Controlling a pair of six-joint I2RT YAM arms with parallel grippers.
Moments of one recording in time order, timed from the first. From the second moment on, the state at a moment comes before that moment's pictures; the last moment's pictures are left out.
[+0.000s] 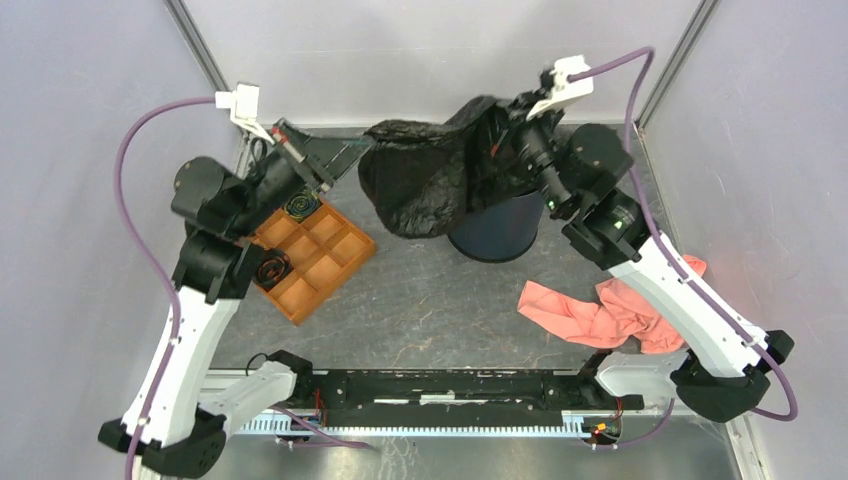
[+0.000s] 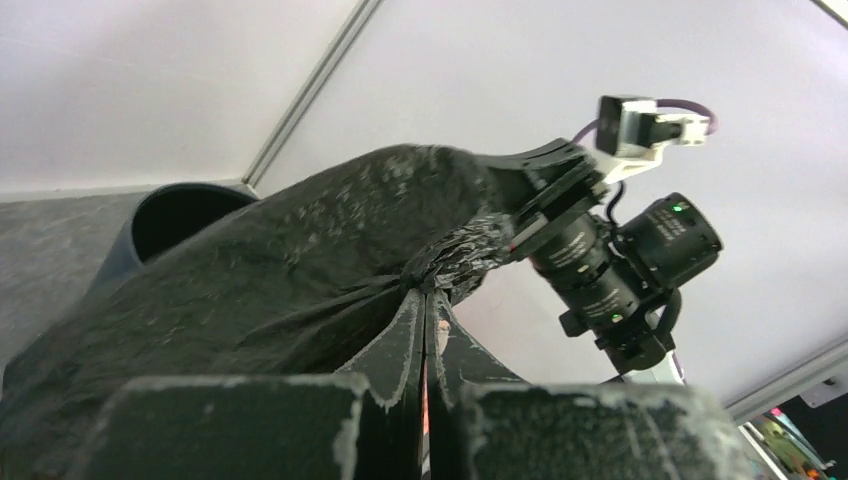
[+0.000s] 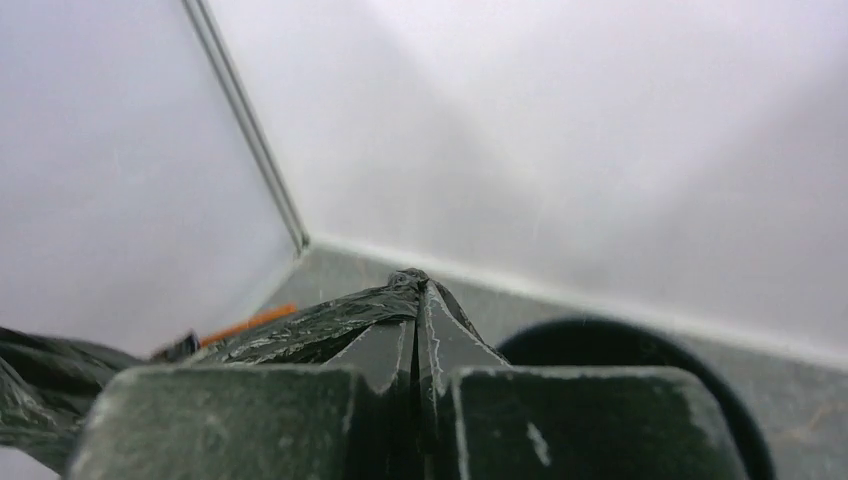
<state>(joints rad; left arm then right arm) -0.37 0.92 1.36 -0.16 0.44 -0.82 0.80 1.22 1.49 -0.10 0.35 0.11</state>
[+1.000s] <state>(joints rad) -0.71 1.39 1.61 0.03 0.29 -0.78 0.70 1.20 1.83 -0.32 0.51 -0.15</state>
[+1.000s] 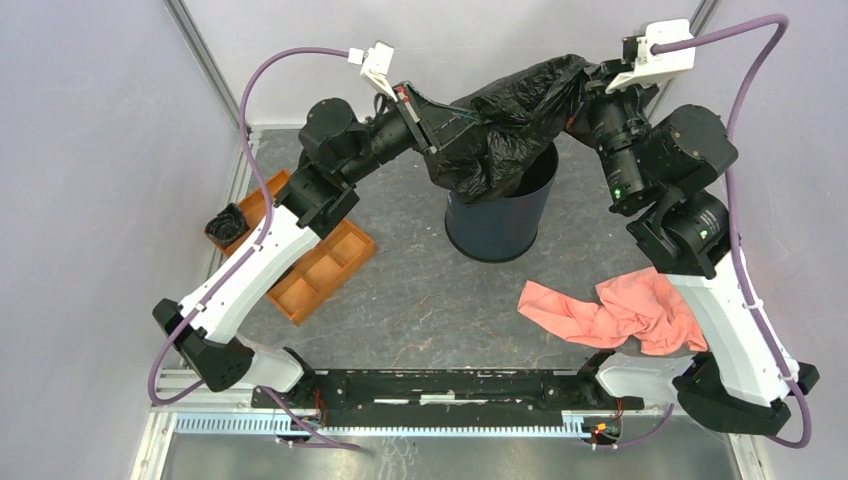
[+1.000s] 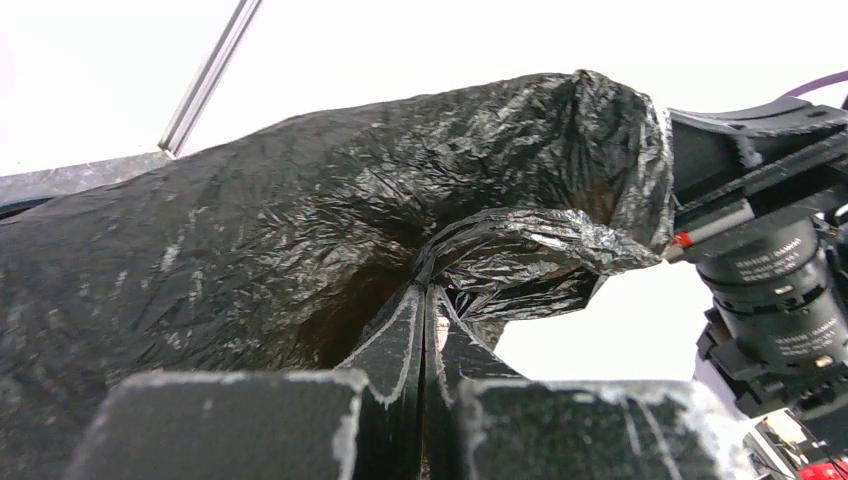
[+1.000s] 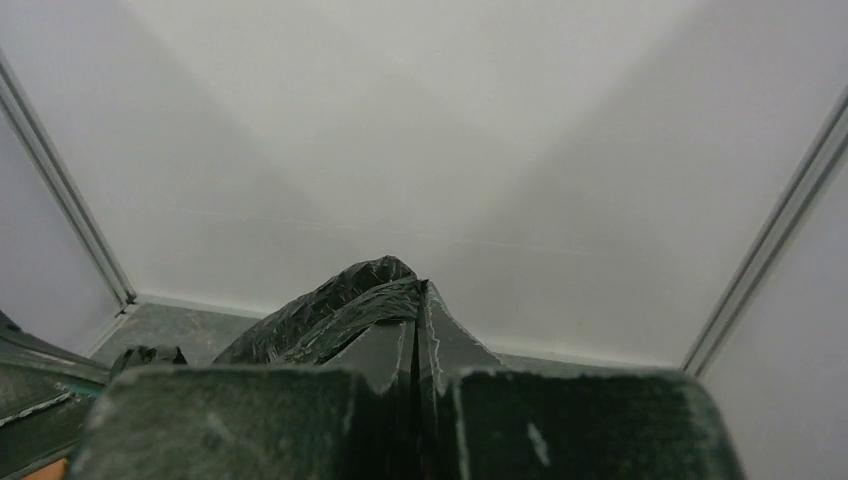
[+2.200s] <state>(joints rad) -0.71 1.64 1.87 -0.17 0.08 -0.56 0.49 1.28 1.67 -0.48 0.45 -0.11</state>
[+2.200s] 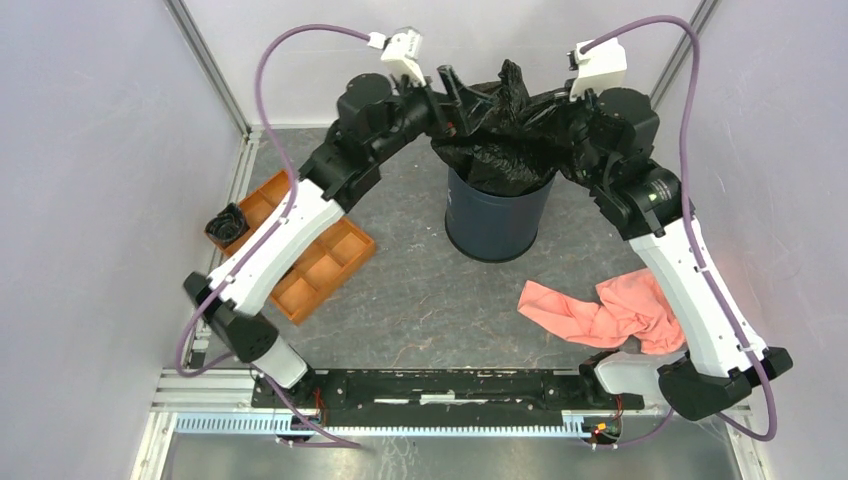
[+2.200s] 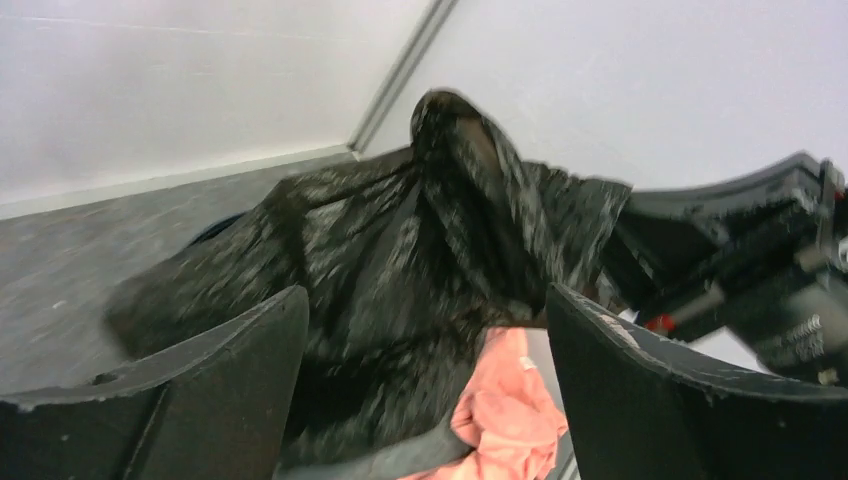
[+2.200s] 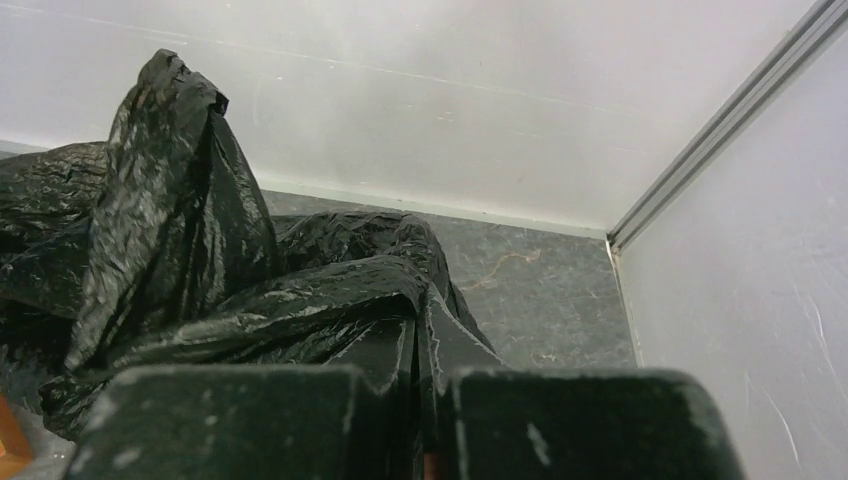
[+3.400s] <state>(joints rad) -0.71 1.74 1.73 -0.29 0.09 -0.52 0.42 1.32 1.67 -0.44 0.04 0.00</state>
